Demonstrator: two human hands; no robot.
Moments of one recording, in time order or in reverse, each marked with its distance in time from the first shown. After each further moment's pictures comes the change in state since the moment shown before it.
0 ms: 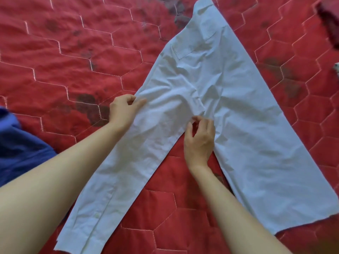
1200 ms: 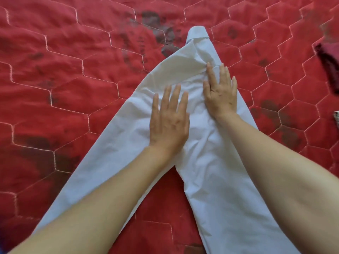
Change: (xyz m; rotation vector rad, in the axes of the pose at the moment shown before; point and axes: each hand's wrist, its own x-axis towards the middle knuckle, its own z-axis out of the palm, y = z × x) left_hand 0.044 0.104 0.142 0.582 0.134 0.690; right_hand 0.302 0.060 0.070 -0.540 -0.279 -0.386
